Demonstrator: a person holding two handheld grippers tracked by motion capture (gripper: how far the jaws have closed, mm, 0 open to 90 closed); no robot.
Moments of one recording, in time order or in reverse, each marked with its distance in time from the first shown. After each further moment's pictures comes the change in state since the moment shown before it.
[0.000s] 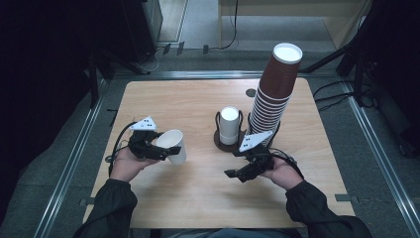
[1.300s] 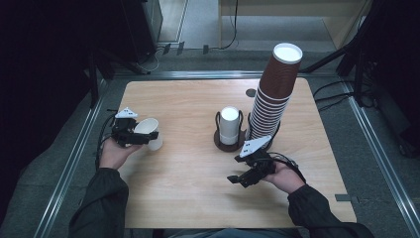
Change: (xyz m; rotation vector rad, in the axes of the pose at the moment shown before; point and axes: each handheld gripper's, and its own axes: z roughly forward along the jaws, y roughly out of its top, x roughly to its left) left arm 0.080 -0.022 -0.011 0.040 0.288 -0.140; right arm 0.003 -0.013 0.004 0.065 0.006 -0.004
